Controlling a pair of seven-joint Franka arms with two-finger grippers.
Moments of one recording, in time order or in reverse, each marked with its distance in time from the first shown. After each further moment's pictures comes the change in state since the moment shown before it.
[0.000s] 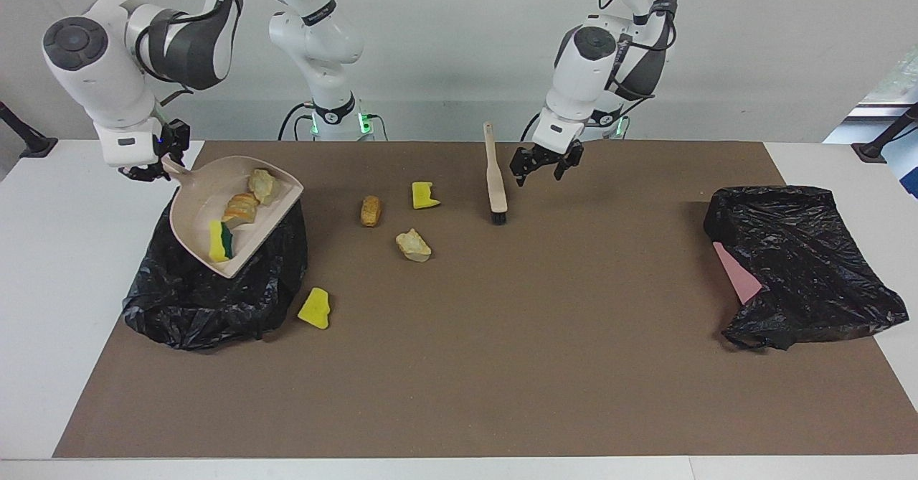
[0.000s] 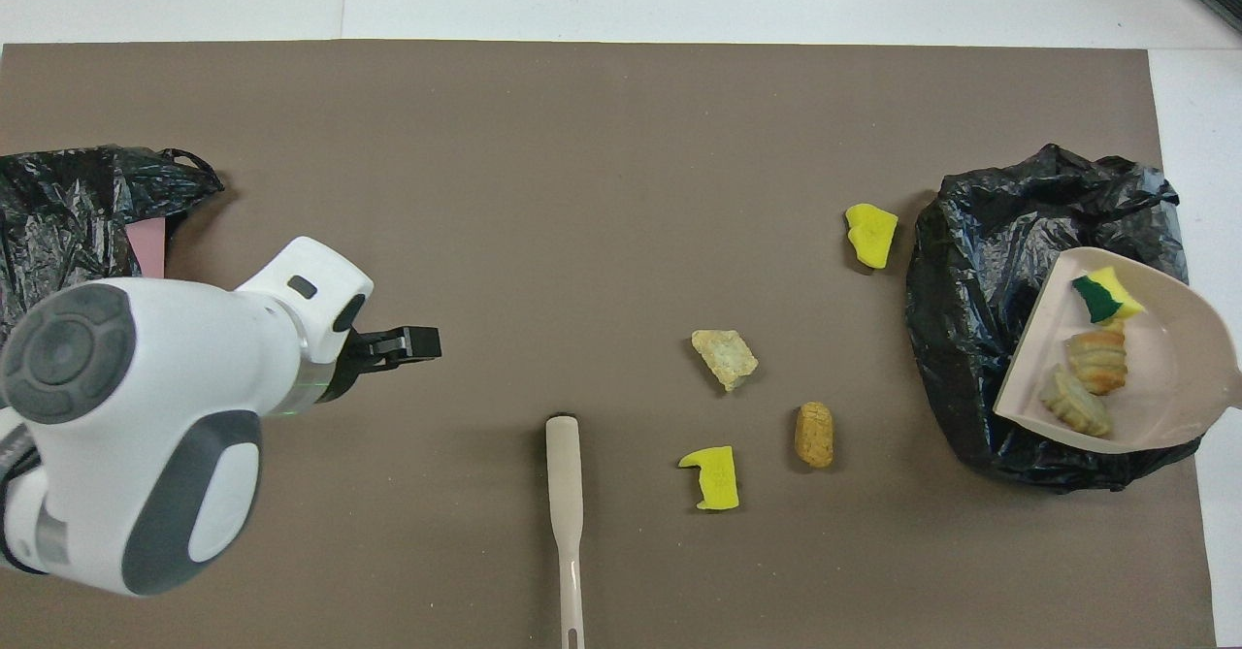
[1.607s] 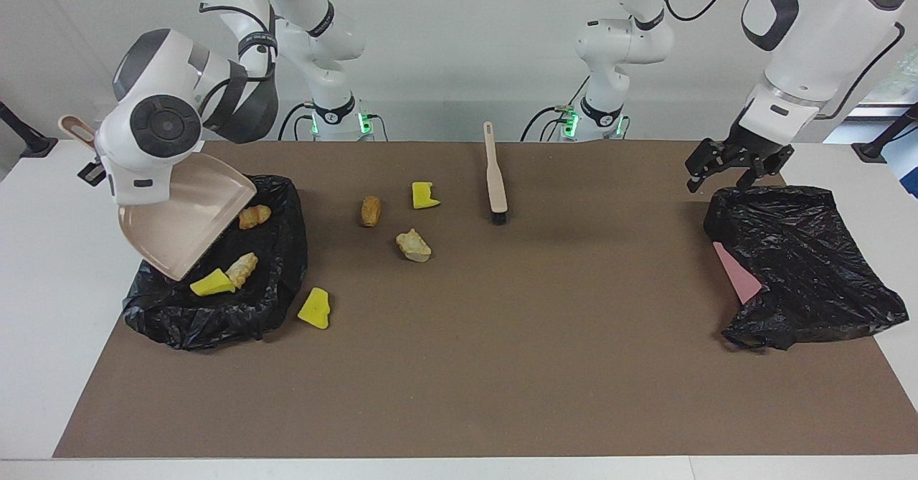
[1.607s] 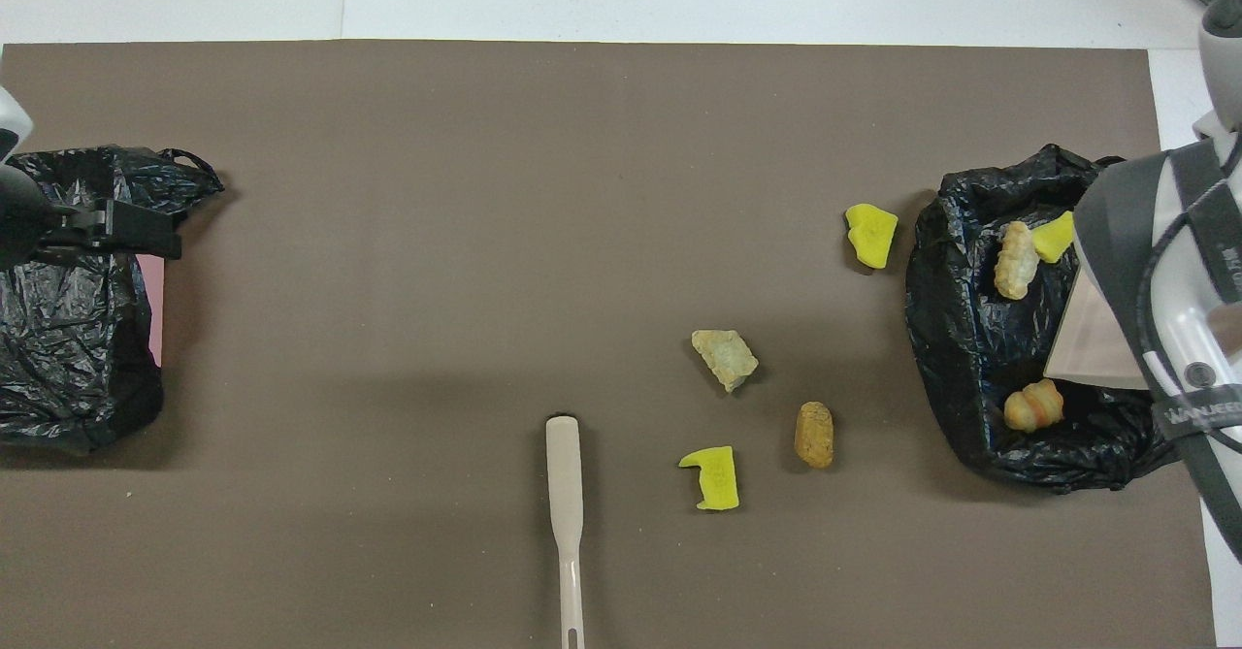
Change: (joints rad) left arm 0.098 0.182 0.222 0.504 0.080 -0.394 0.368; right arm 0.307 0.300 0.013 0.442 -0.498 -0.297 0.021
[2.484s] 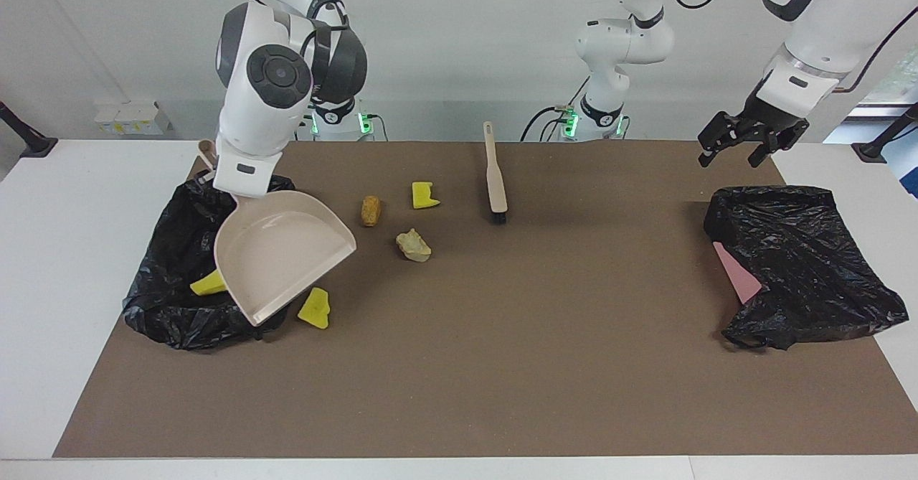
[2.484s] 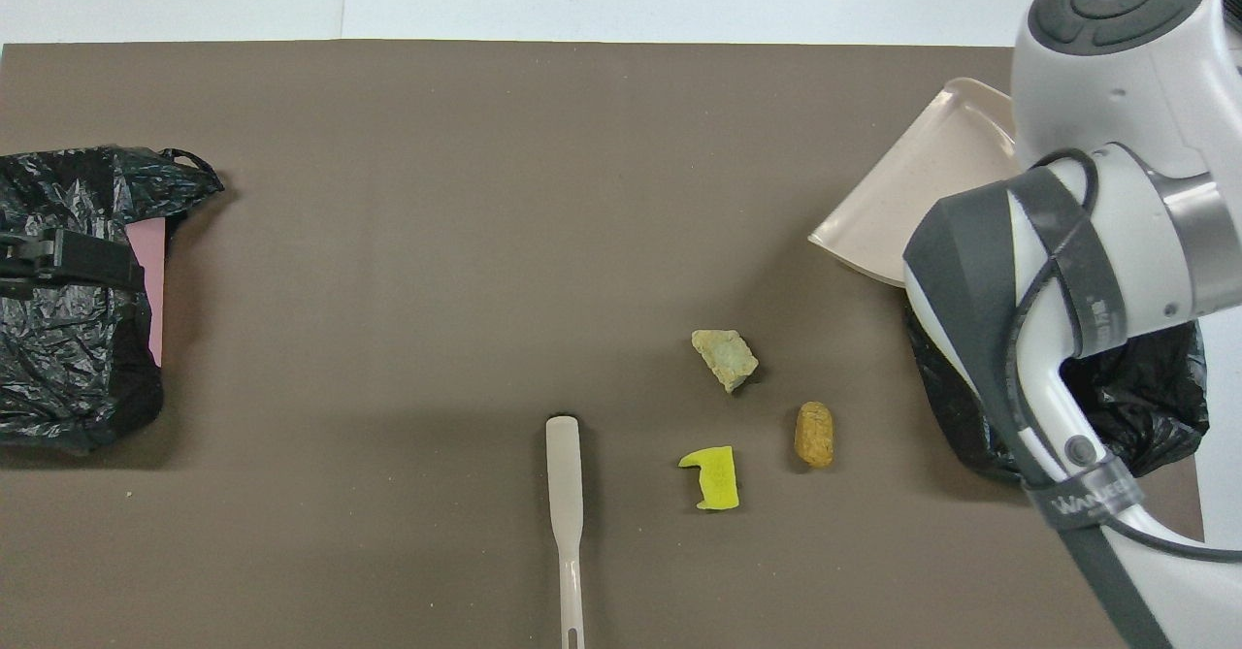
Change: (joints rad) left arm 0.008 -0.051 -0.006 0.017 0.024 -0.106 0.006; right arm 0.209 -0.027 0.013 0.010 0.433 0.135 0.752
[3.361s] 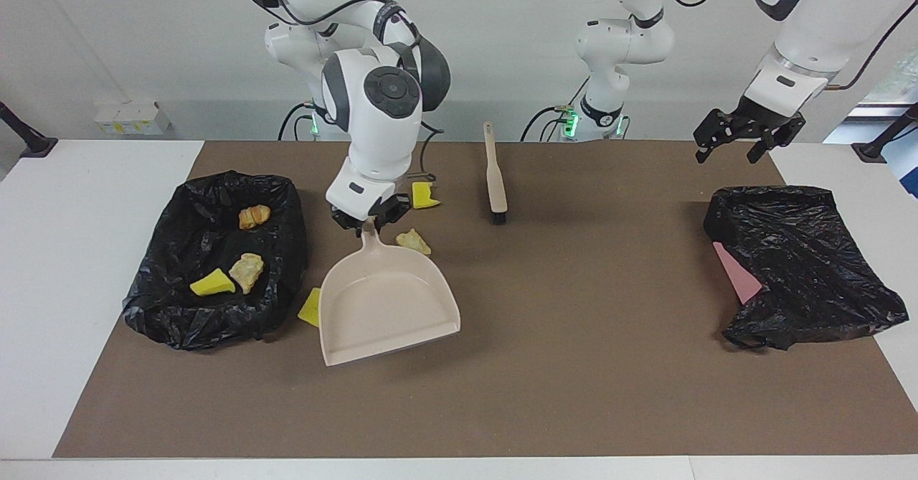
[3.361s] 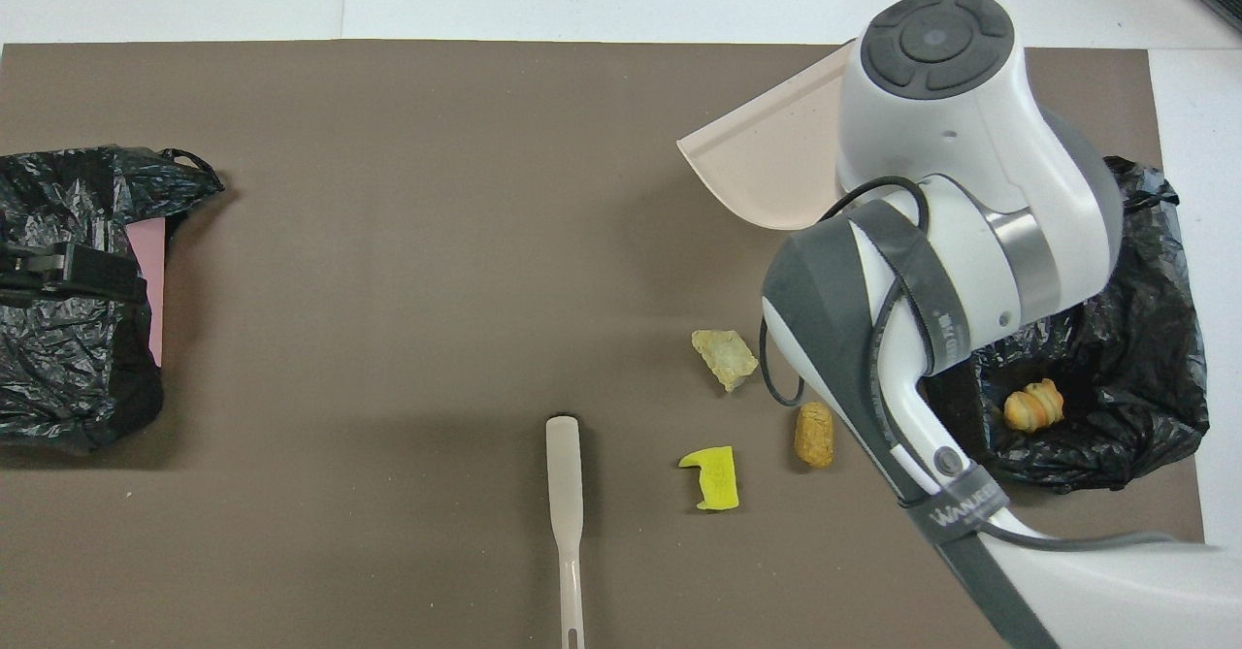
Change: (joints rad) left arm -0.002 -0.013 -0.018 -0.013 0.025 -0.018 0.020; right arm 0.211 0.156 0.002 0.024 0.311 0.327 0.852
